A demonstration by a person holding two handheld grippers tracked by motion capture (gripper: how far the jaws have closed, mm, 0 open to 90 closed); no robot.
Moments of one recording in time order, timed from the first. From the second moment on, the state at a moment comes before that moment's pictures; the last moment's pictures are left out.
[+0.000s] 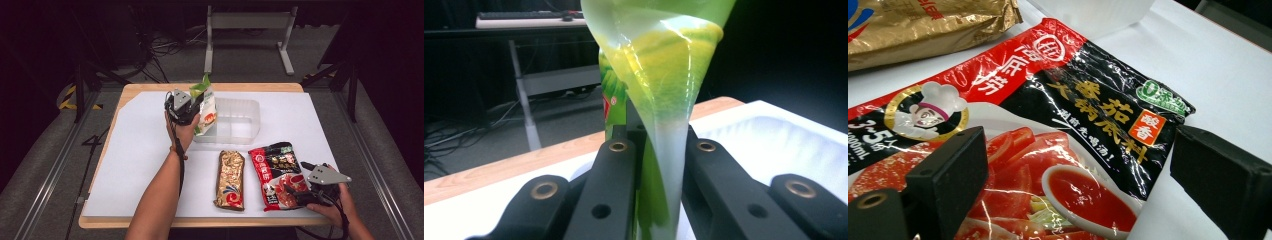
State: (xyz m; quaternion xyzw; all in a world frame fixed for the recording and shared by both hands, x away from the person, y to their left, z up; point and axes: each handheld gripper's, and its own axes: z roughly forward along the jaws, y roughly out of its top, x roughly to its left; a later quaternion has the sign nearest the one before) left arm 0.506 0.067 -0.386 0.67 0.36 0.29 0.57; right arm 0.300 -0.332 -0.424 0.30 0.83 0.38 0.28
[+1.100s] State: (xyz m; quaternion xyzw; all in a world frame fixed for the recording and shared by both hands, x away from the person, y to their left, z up) left arm 0.484 0.084 -0.401 0.73 0.32 0.26 0.54; right arm 0.301 -0.325 -0.427 0.29 0.84 0.37 0.27
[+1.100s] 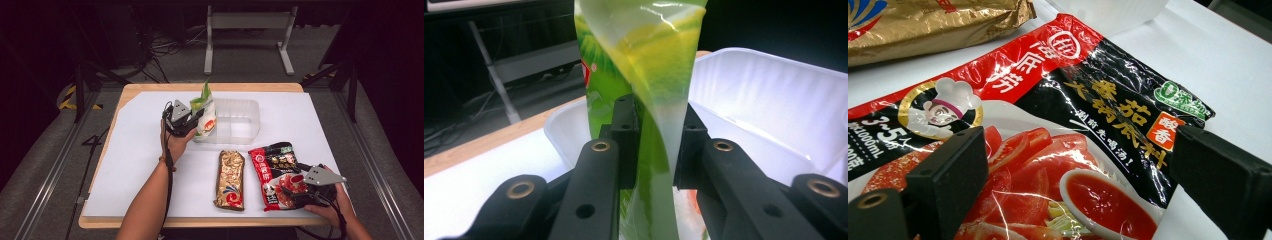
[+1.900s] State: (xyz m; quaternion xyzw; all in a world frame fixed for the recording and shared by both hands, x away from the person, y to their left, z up) left arm 0.482 0.090 -0.395 0.77 0.30 0.26 0.50; right arm 0.300 -0.324 -0.427 0.29 0.84 0.37 0.27
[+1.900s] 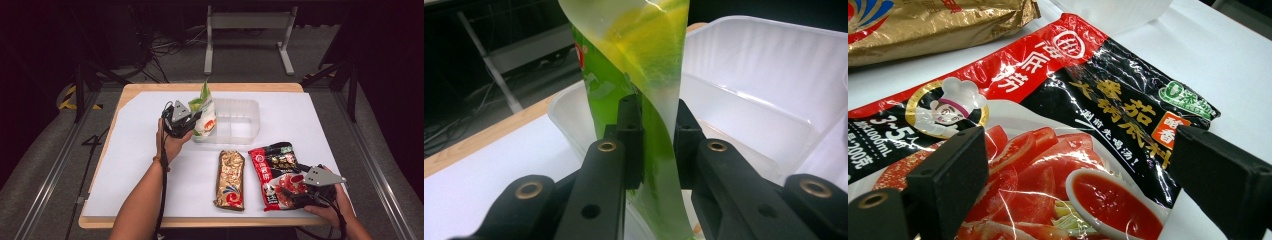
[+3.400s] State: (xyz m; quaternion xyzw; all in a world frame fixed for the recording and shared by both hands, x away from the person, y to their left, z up) left arm 0.430 0.117 -0.379 0.81 0.24 0.27 0.47; right arm 0.298 -0.323 -0.426 0.29 0.84 0.37 0.26
